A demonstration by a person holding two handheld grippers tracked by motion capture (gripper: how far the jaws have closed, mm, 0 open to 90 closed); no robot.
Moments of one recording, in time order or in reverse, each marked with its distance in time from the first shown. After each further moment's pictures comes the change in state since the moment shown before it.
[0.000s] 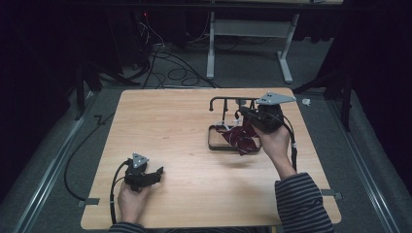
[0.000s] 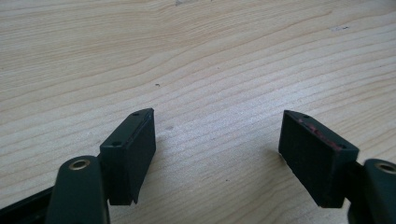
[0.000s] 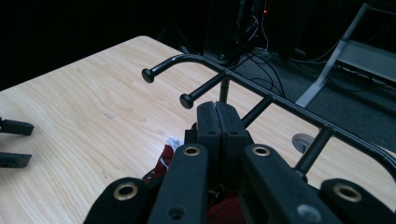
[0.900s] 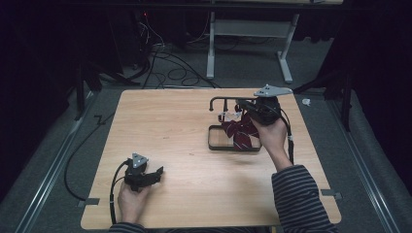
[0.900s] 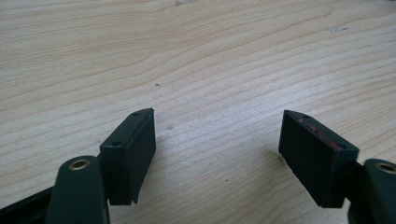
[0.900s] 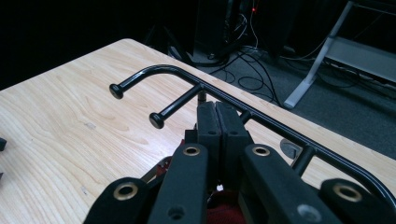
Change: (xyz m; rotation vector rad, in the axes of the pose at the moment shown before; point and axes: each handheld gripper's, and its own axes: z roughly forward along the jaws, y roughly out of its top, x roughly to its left) left arm 0.001 0.000 0.000 -0.002 -0.004 -0.005; right arm -0.013 0.009 0.017 0.007 -0.041 0.020
